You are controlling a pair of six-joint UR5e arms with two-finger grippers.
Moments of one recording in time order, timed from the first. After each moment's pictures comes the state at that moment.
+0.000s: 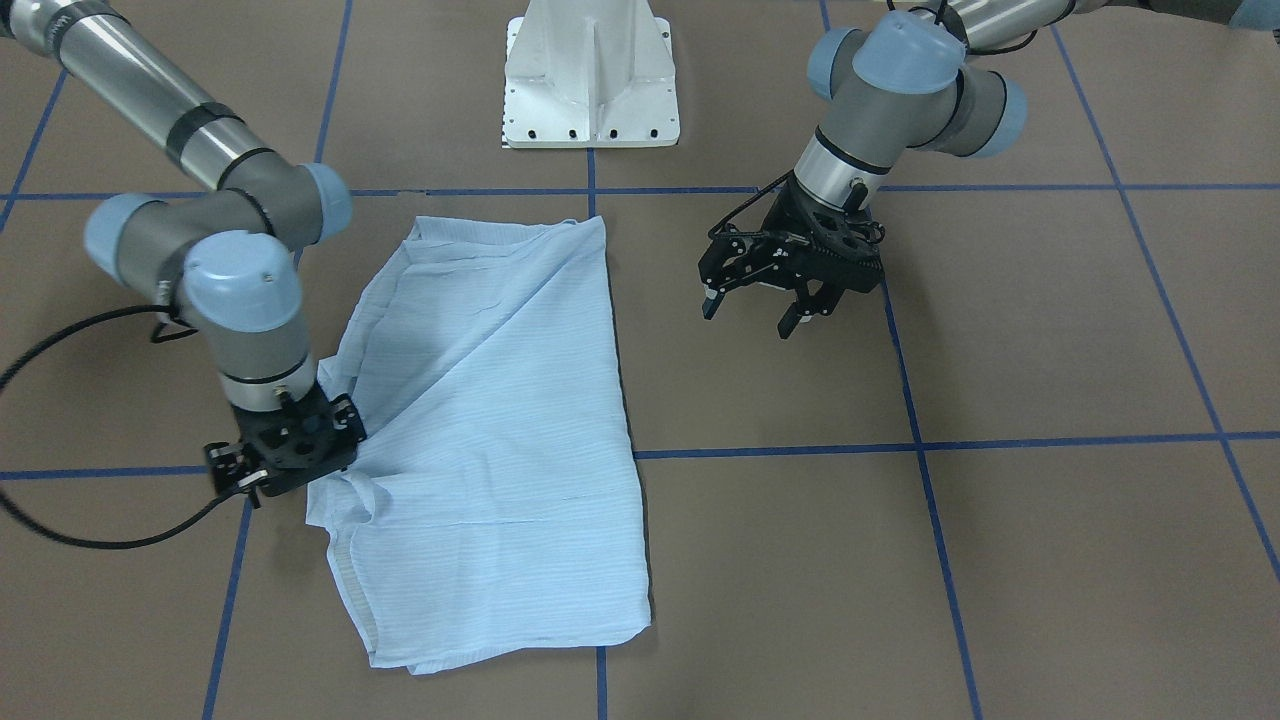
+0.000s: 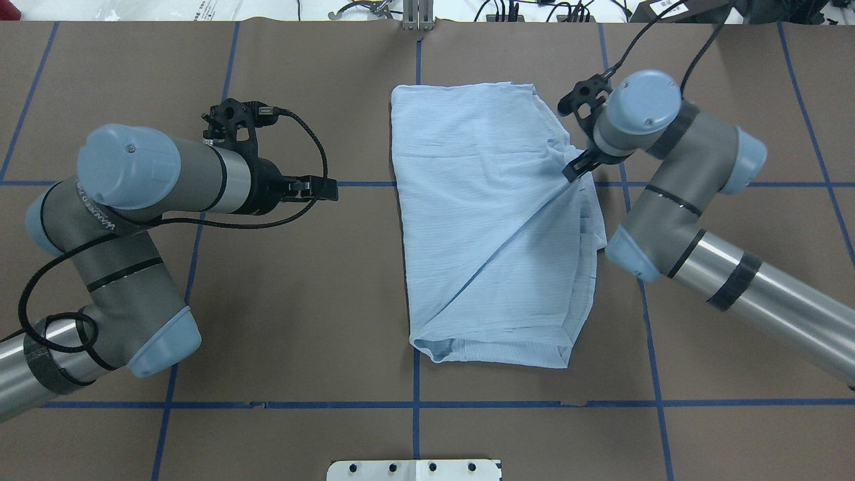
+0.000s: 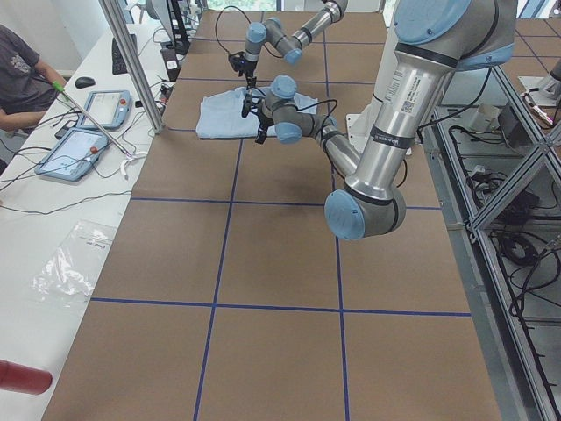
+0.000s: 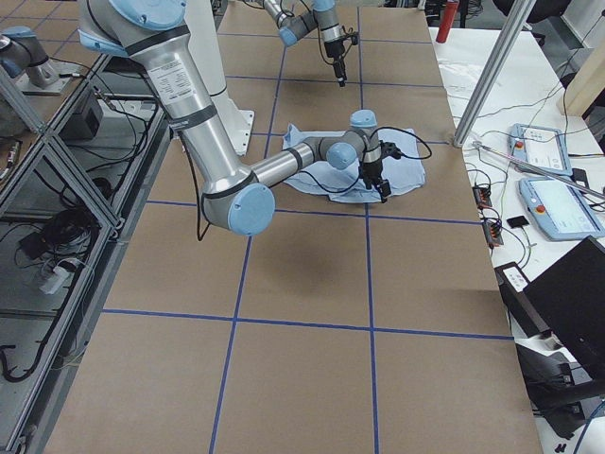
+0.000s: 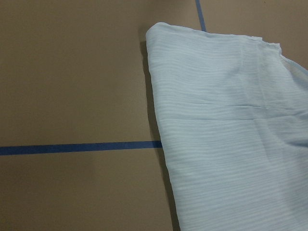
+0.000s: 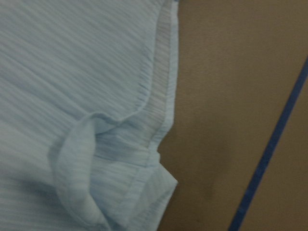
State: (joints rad) left arm -0.65 -2.00 -1.79 -2.11 -1.80 -1.19; right arm 0.83 -1.07 1.43 -1.29 1.80 0.37
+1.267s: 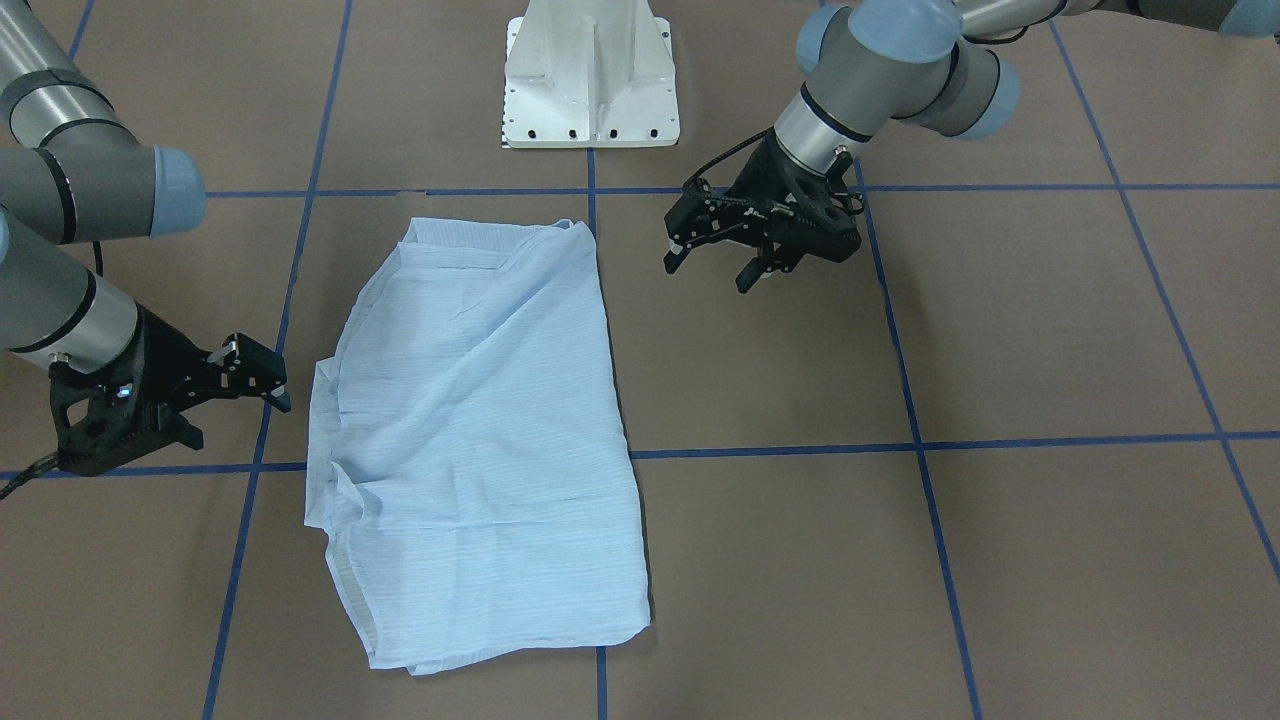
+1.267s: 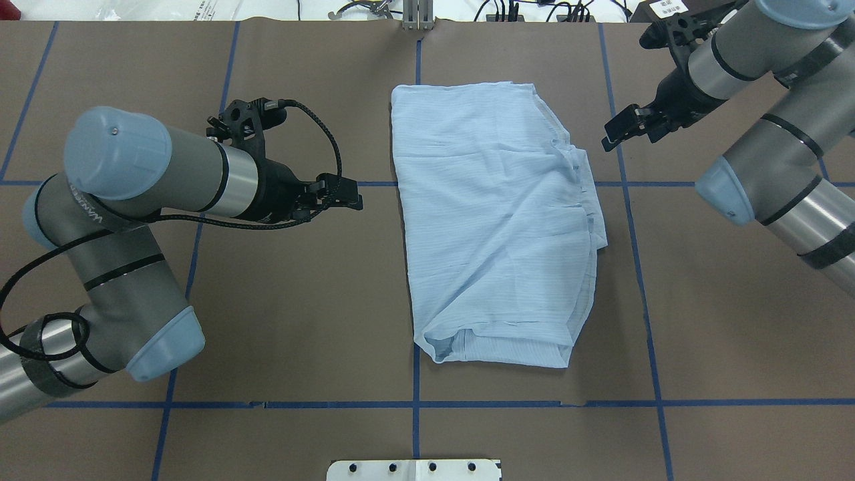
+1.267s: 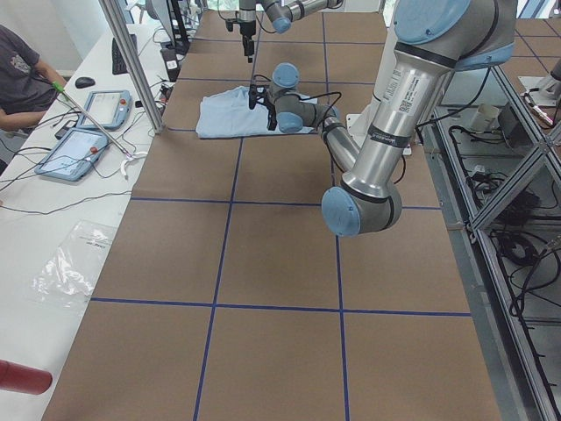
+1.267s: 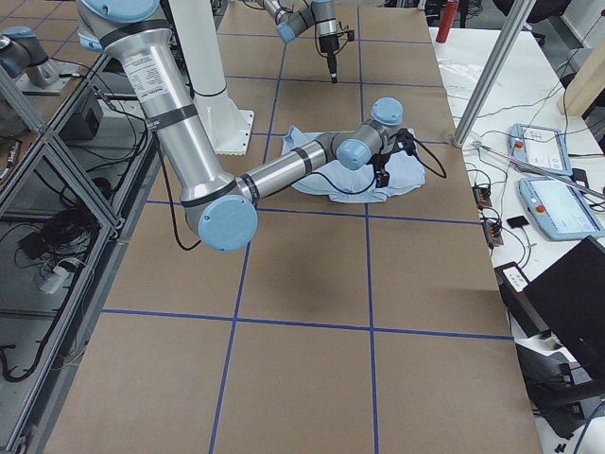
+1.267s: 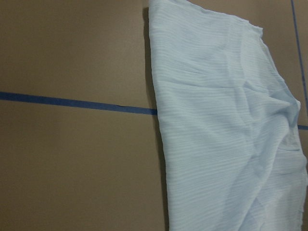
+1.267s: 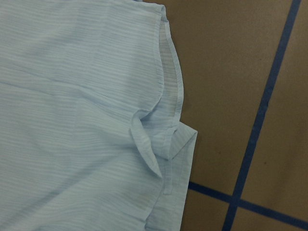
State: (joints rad) left arm -0.65 -2.03 -1.86 -2.11 -1.95 -1.39; right arm 1.02 -1.17 1.63 -1.28 2.32 0.66
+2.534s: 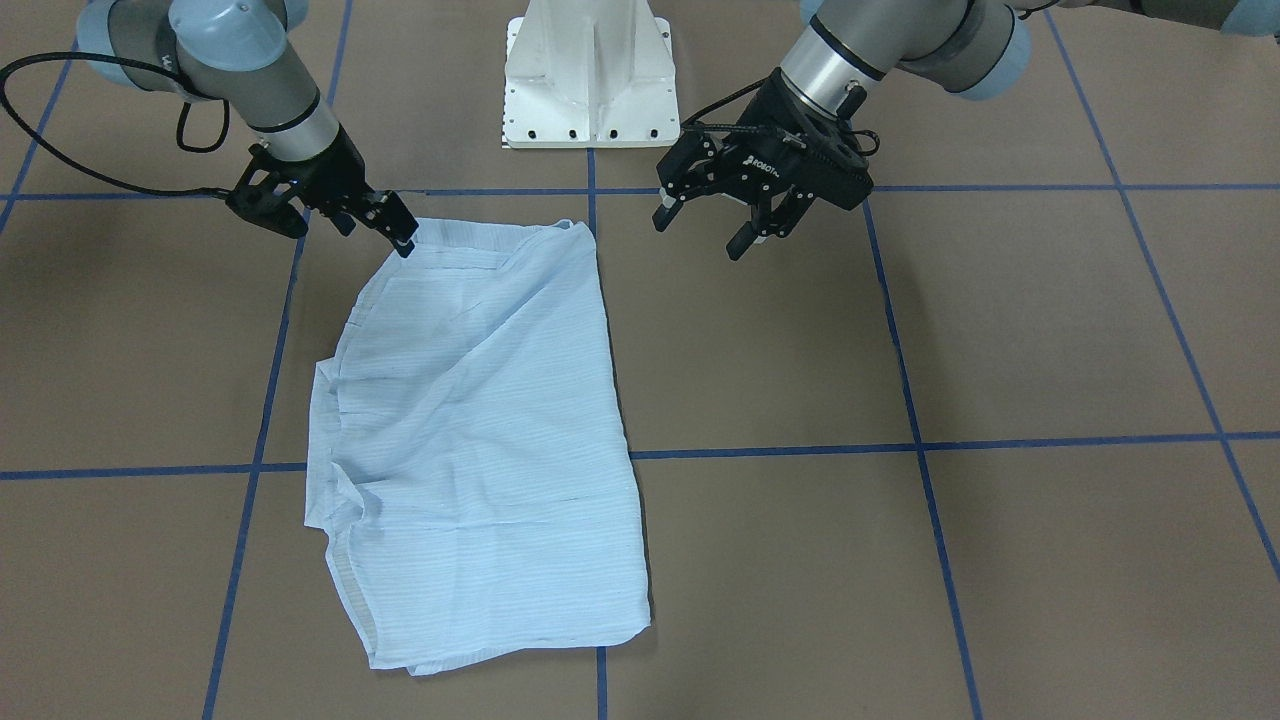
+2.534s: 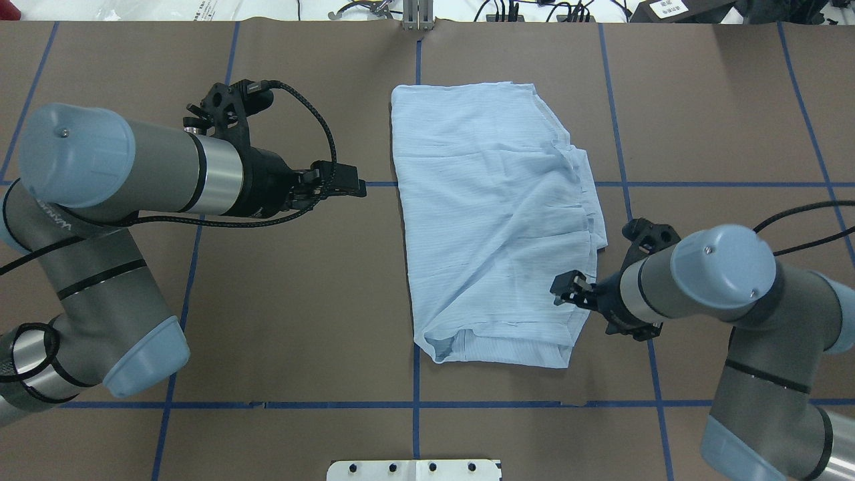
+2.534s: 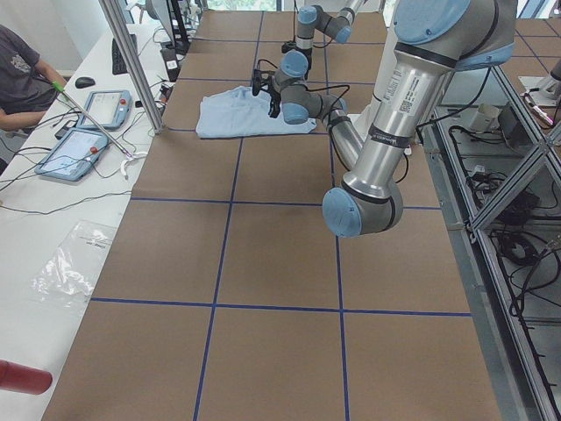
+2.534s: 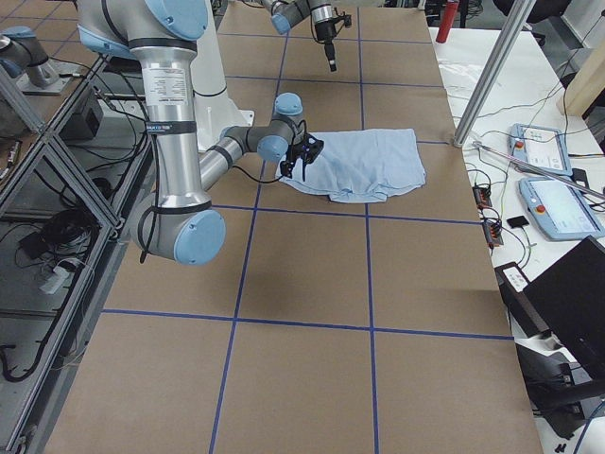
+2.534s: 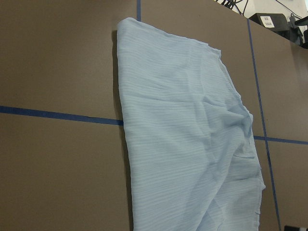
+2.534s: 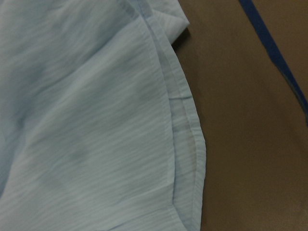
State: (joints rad) left arm -0.64 -2.02 -1.94 -2.11 -1.89 -1.40; right arm 0.45 -1.47 2.02 -1.28 1.85 1.76
